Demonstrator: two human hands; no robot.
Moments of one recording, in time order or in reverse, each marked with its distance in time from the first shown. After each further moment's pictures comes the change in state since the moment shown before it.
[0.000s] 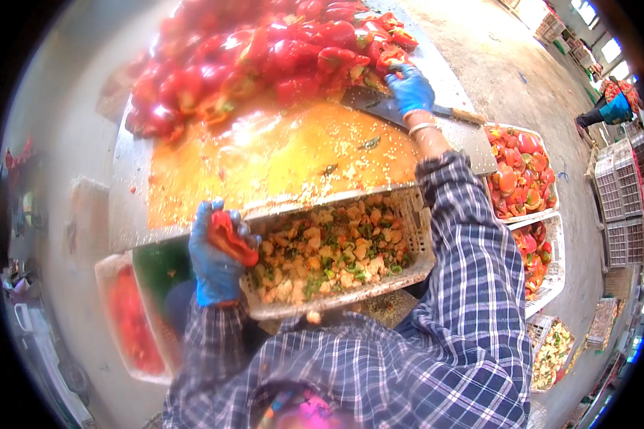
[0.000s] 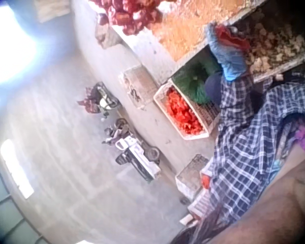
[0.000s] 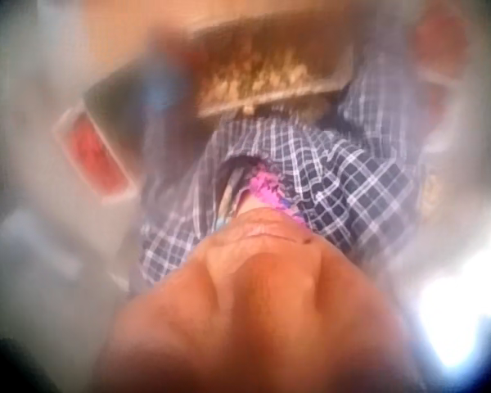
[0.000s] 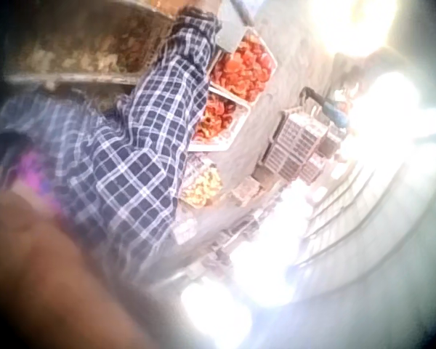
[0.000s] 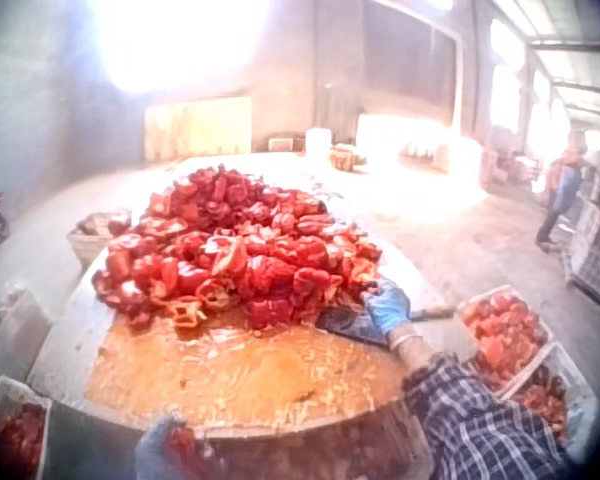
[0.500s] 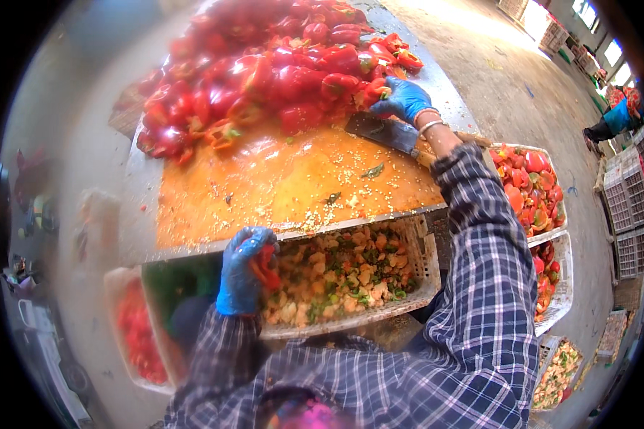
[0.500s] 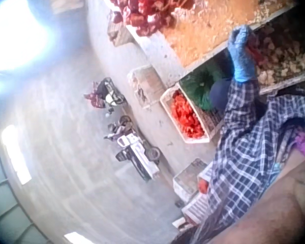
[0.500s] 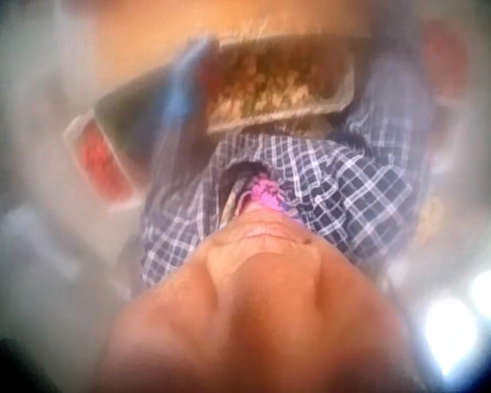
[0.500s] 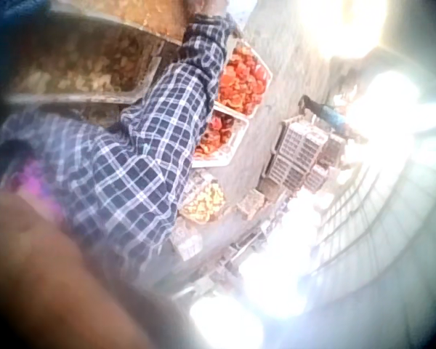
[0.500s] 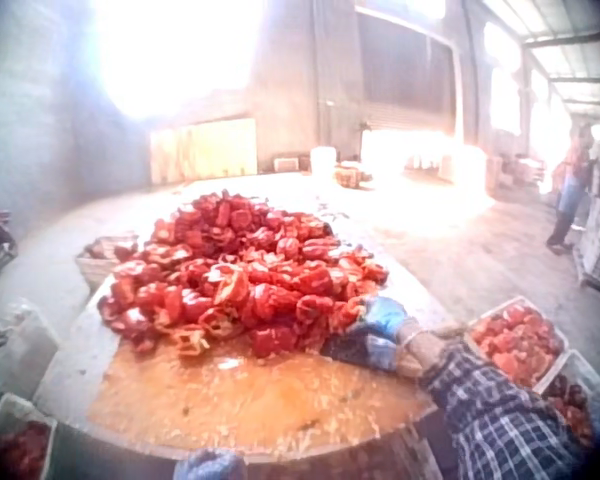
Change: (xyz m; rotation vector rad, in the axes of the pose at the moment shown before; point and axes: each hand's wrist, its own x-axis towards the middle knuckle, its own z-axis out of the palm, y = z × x) left_hand 0.011 -0.028 0.014 0.371 -0.131 0.063; right_hand 0.050 -0.005 -0.016 -0.124 -0.457 -0.178
